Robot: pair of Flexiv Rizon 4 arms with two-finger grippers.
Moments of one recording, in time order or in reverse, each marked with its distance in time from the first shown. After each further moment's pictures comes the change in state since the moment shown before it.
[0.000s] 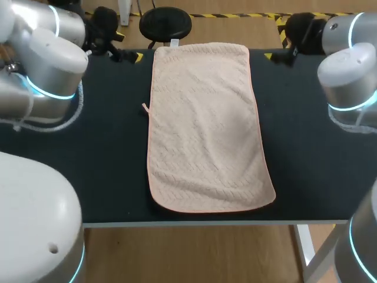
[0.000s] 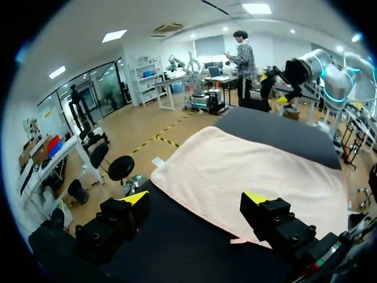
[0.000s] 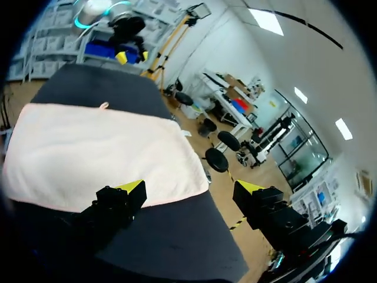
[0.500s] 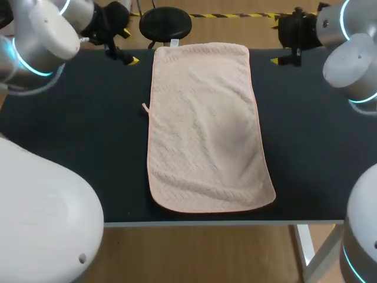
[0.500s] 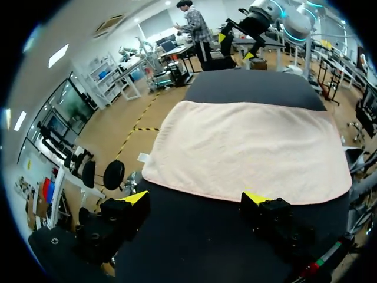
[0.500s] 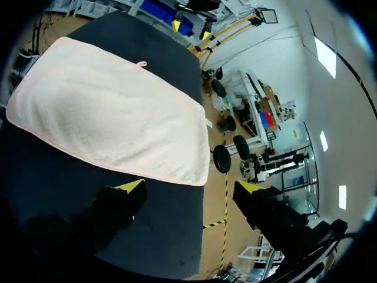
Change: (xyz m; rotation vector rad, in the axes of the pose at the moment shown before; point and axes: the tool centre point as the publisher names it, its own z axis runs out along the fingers) left arm 0.005 0.002 0.003 -0.227 0.143 0.362; right arm 0.008 0.001 0.001 0.120 0.135 -0.443
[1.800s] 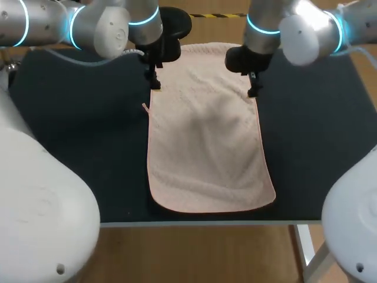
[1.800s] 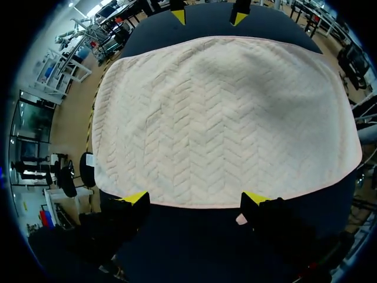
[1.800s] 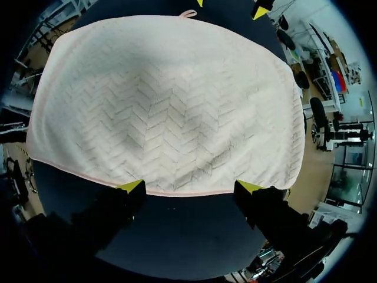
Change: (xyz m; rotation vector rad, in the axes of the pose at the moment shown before) left arm 0.041 0.002 0.116 -0.393 0.185 0.232; right arm 0.102 0.024 0.090 0.380 0.545 0.107
